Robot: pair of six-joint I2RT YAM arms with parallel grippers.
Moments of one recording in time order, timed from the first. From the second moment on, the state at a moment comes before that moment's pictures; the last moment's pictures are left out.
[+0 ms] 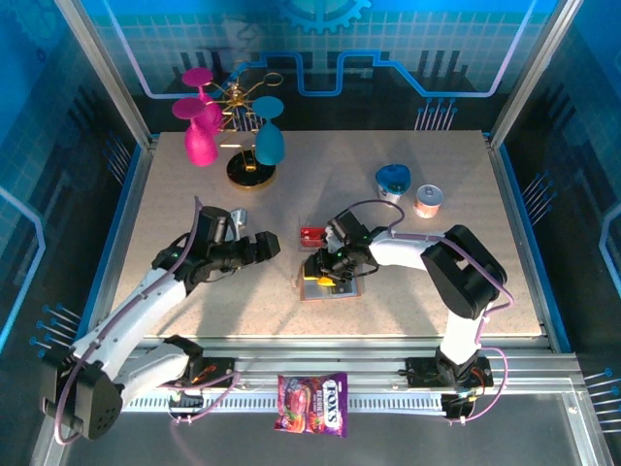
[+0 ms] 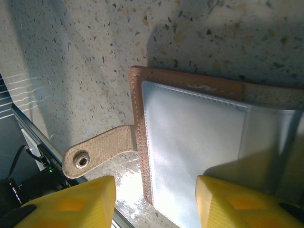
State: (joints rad) left arm -0.36 1.06 0.75 -0.54 0.32 -0.71; right arm 0.67 1.82 0.98 -0.26 -0.60 0.81
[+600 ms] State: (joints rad) left arm -0.47 1.33 0.80 -0.45 0.41 -0.84; right arm 0.62 1.66 0.94 -0.29 -0.57 0.80
